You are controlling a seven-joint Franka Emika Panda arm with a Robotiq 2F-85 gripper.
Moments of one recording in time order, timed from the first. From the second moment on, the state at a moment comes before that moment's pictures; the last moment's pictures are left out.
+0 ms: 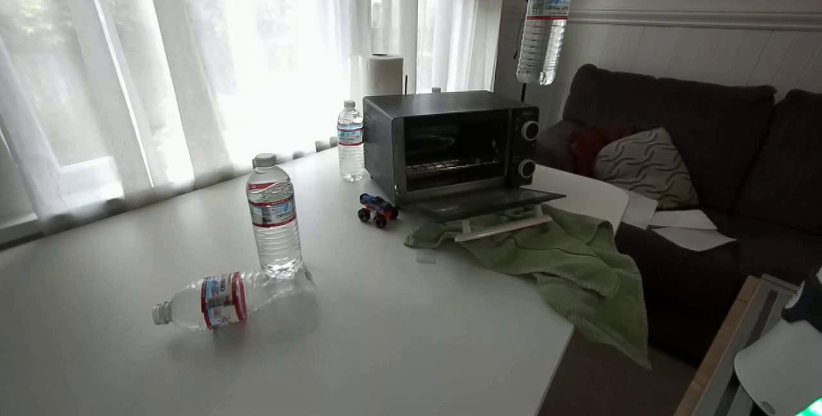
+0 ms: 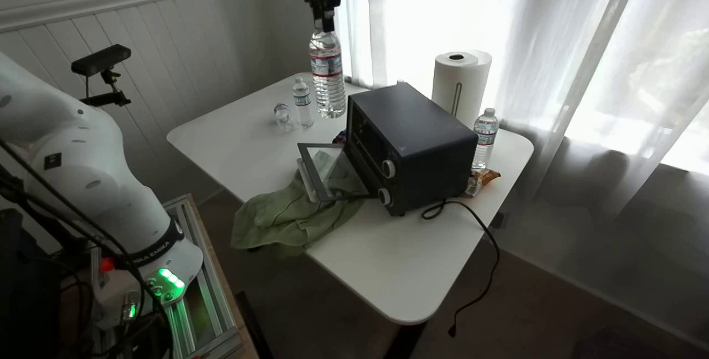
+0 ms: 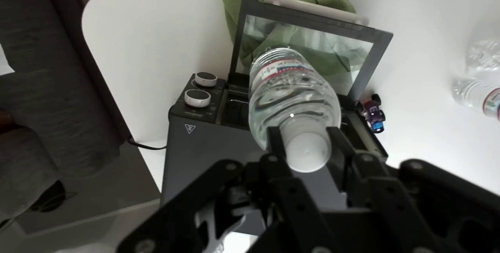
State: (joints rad) arm -0.04 -0.35 -0.07 -1.93 -0.05 1.62 -0.02
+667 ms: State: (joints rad) arm -0.17 -0.29 -0.18 -1.94 -0.07 1.66 0.01
